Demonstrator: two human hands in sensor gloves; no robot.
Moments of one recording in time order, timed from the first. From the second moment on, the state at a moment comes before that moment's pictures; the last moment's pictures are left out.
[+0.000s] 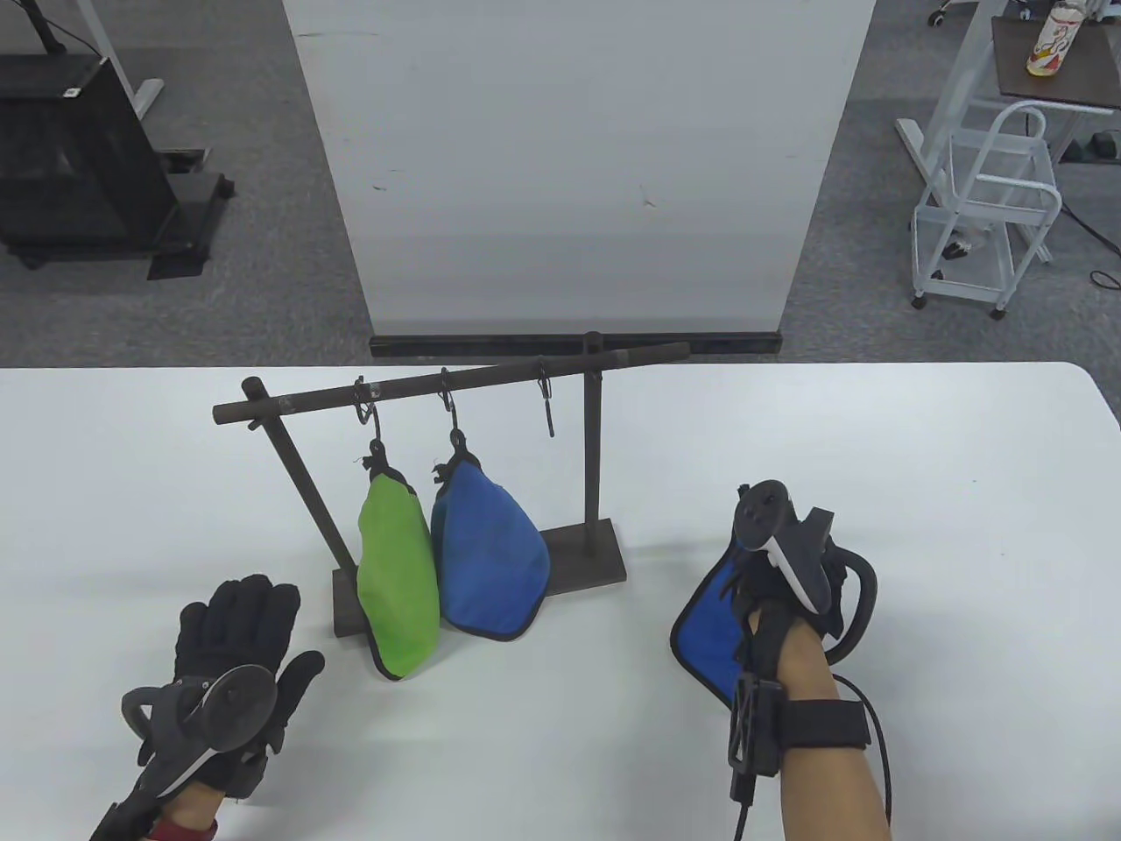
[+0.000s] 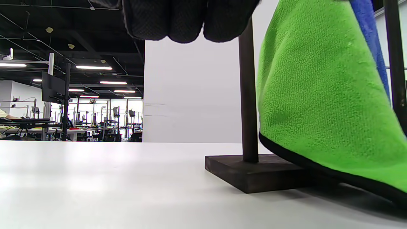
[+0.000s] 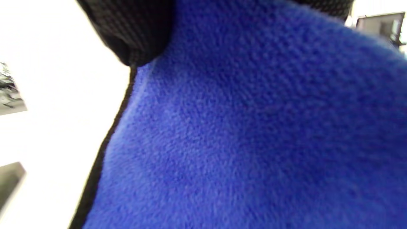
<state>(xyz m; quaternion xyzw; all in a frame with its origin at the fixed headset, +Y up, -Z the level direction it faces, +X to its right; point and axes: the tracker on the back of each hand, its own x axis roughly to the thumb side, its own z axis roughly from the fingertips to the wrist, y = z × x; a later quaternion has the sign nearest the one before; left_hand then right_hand) -0.351 -0.712 -0.266 0.15 -0.05 0.02 0.99 0.169 -0.675 -0.363 -0.18 -0.02 0.98 0.08</state>
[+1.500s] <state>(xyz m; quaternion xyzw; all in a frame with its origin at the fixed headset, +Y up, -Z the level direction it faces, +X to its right) -0.354 -0.707 -0.262 0.17 -0.05 0.04 0.98 -0.009 -0.550 -0.286 0.07 -0.35 0.91 -0.23</state>
